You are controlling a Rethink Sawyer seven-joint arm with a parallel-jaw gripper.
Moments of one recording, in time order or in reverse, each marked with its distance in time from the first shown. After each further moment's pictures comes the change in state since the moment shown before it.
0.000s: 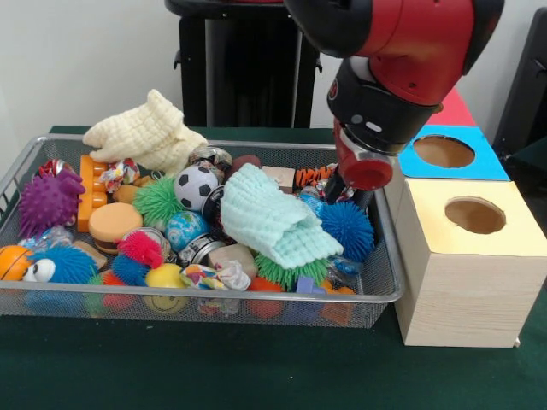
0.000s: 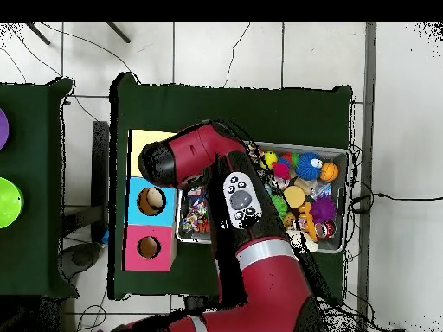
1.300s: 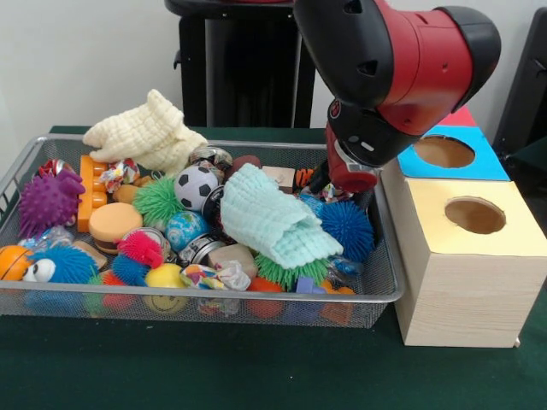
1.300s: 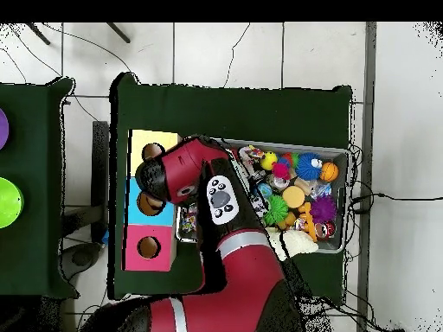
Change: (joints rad) arm 0.065 0.094 -0.054 -0.001 -0.042 0.133 0.000
